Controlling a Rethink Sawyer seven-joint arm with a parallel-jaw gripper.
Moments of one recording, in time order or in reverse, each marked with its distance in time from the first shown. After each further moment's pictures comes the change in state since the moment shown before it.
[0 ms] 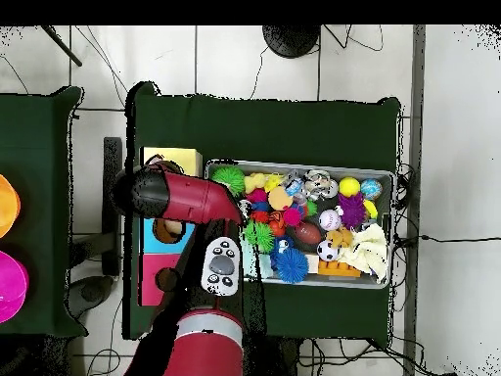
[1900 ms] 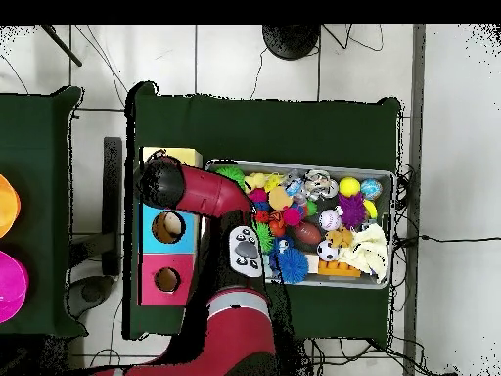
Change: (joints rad) arm -0.101 0.019 0.128 -0.002 -0.001 0.001 0.000
